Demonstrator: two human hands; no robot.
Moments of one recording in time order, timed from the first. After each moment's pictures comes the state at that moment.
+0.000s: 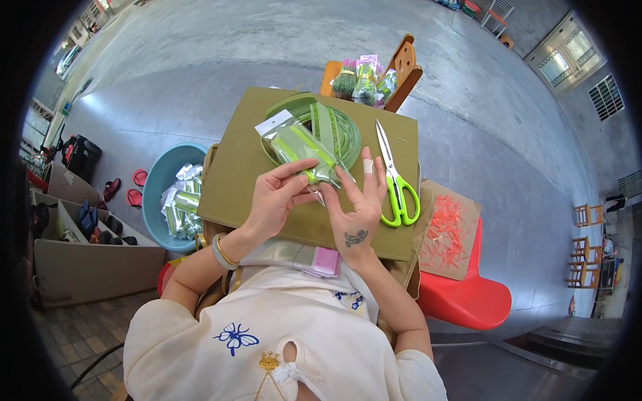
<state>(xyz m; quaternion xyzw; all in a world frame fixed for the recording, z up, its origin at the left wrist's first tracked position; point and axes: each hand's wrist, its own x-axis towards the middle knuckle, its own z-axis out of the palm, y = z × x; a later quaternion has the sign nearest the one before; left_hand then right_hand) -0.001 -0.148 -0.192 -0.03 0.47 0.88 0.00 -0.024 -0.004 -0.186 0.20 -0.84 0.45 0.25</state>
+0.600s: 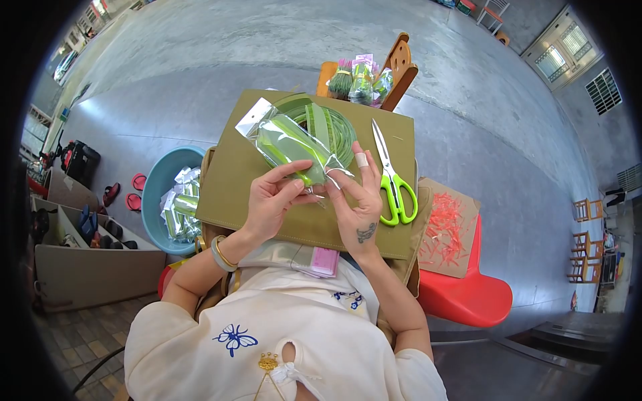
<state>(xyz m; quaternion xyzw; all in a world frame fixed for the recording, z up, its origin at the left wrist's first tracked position) 0.002 -0.148 -0.194 0.03 0.48 0.88 -0.02 -0.034 0.008 -0.190 0.23 -0.76 0.59 0.14</state>
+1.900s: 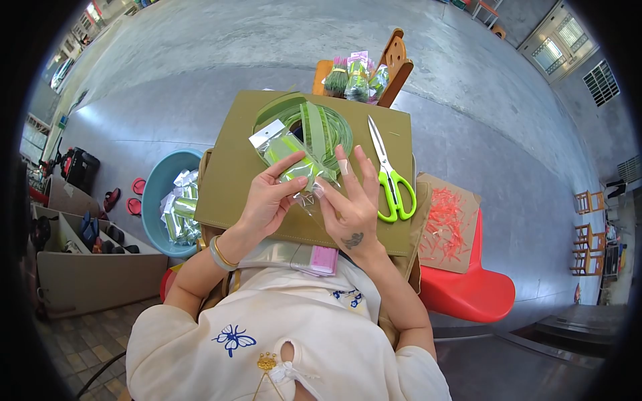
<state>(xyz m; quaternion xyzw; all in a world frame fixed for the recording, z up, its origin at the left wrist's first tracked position) -0.007 -0.149 -0.189 -0.09 0.38 0.92 0.04 -0.028 0.014 -0.176 0.34 -0.83 0.33 0.29</state>
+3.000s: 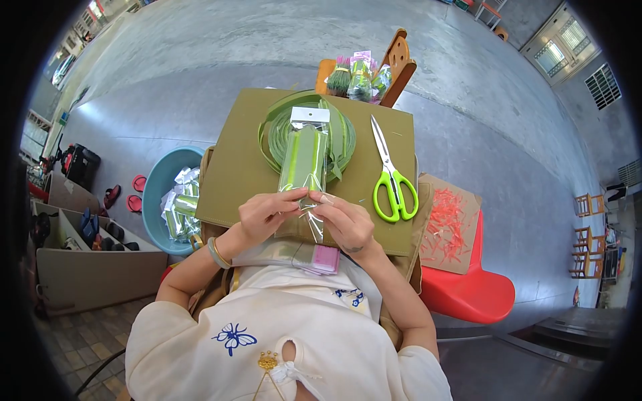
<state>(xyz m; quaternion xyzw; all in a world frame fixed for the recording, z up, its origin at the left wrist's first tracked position) 0.011 -0.174 -0.225 0.31 0.78 0.46 -0.31 -0.030 0.016 -0.216 0.46 -0.71 0.47 0.26</state>
